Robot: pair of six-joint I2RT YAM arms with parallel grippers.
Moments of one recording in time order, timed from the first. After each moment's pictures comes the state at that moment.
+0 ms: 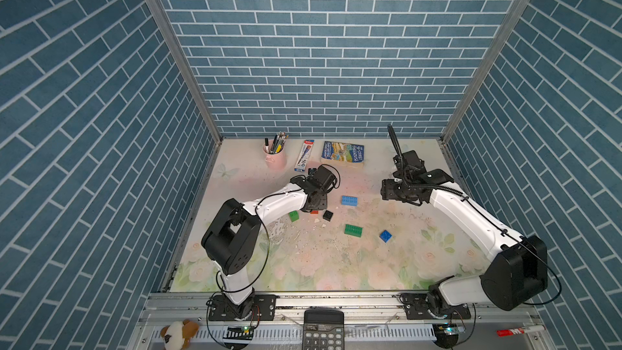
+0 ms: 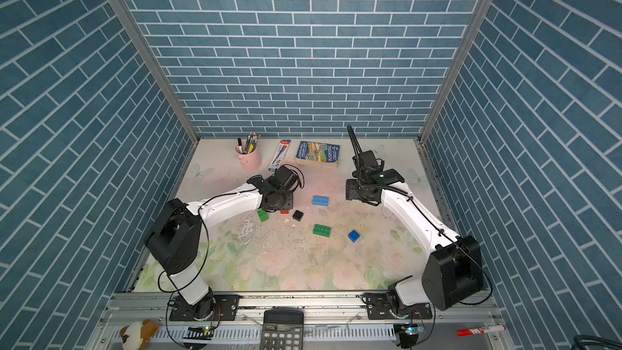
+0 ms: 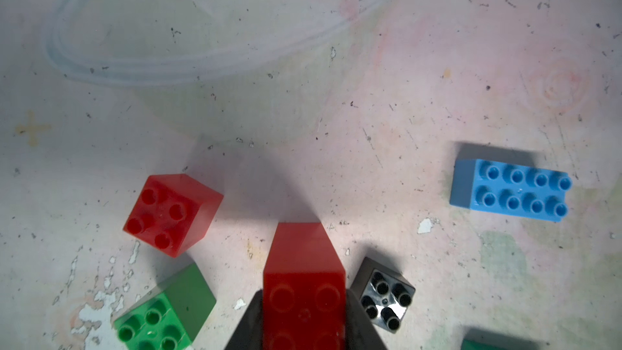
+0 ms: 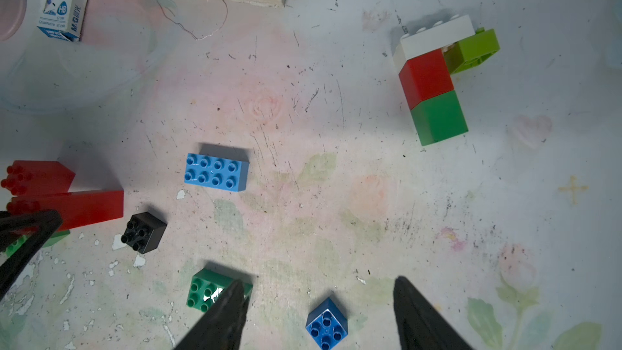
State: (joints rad) left arm -0.68 1.77 1.25 -0.66 -0.22 -0.65; right arm 0.45 1.41 1.20 -0.85 0.07 0.36
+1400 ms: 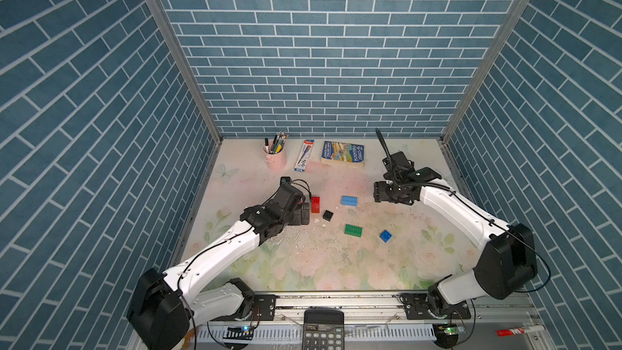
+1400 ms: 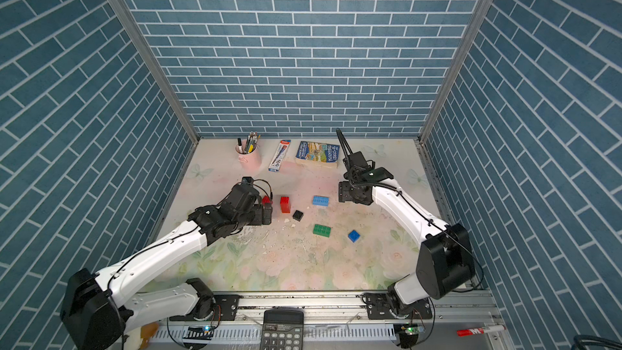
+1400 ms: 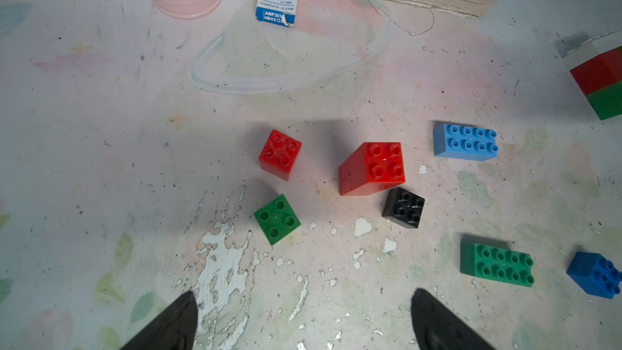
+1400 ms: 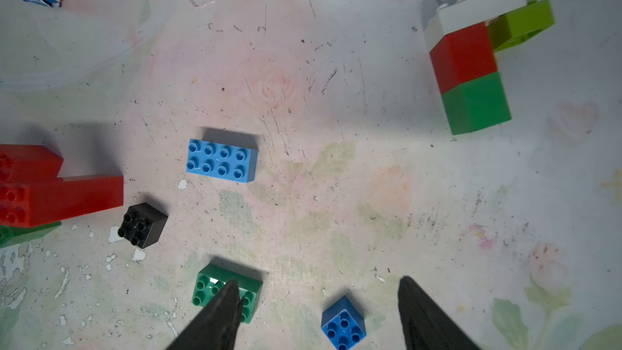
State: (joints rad) left arm -0.65 1.10 0.79 -0.61 -0.26 -0.54; right arm 0.54 1.51 1.23 -0.85 0.06 0.43
